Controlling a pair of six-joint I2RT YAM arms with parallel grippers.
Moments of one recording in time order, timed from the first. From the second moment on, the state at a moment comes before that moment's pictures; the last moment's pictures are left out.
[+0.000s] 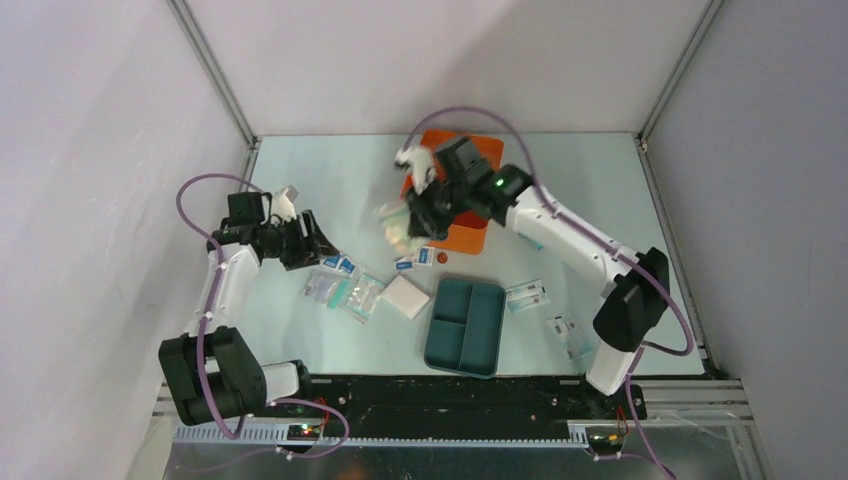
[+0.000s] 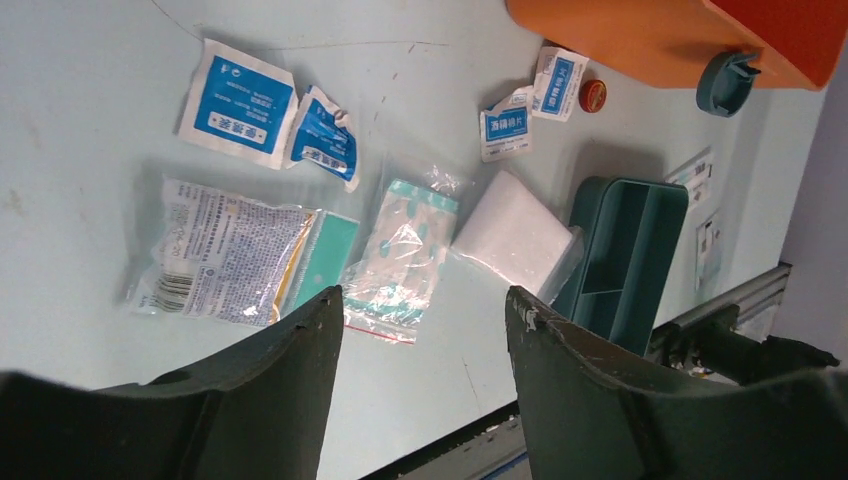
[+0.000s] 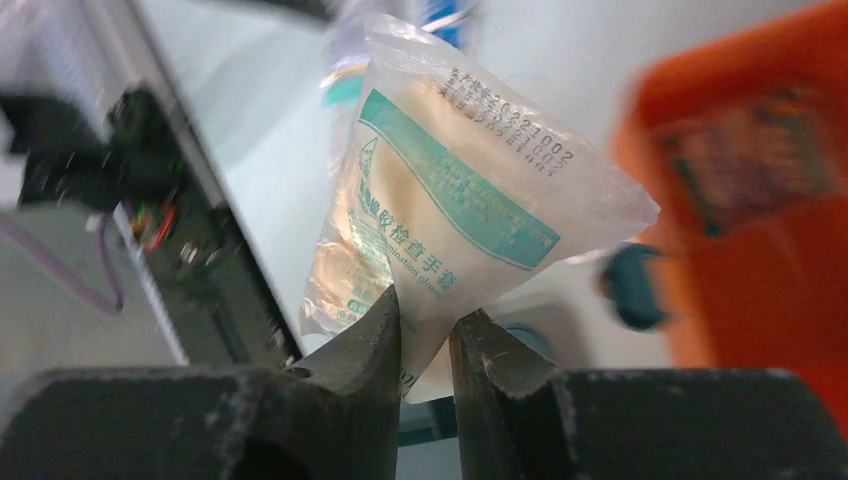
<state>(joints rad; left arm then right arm) 0.20 1.24 0.93 -0.72 0.58 -0.13 0.84 1.75 1.71 -0.73 -0.43 -0.03</state>
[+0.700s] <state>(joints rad) 0.19 1.17 0.93 -0.72 0.59 -0.13 0.53 2.12 1.95 -0.68 -0.34 0.35</state>
